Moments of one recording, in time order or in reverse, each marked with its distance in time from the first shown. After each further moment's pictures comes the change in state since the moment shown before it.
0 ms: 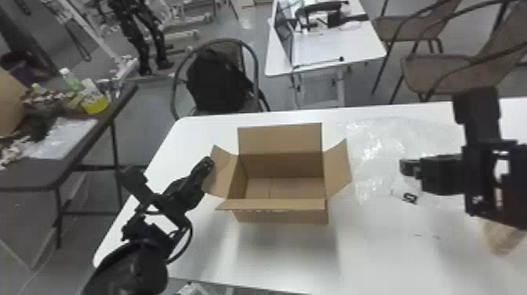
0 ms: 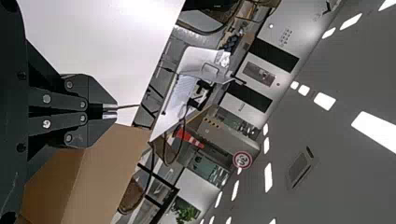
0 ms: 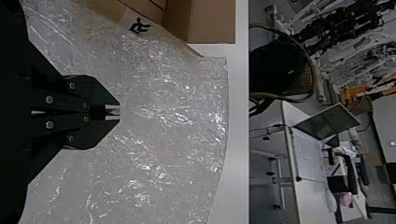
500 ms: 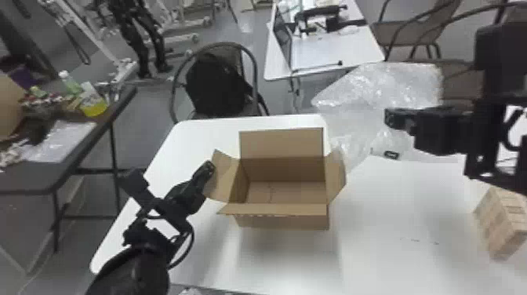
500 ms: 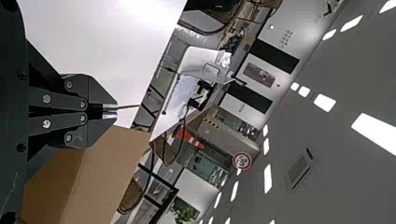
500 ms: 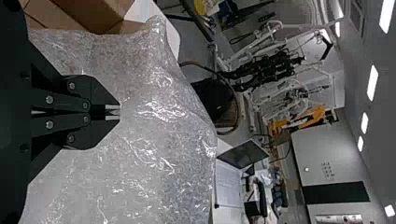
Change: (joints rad) left arm -0.005 -0.016 -0.003 0.002 -0.007 0.000 0.007; right arm -0.046 0.001 -0.016 -0.155 -0.117 -0.069 0.039
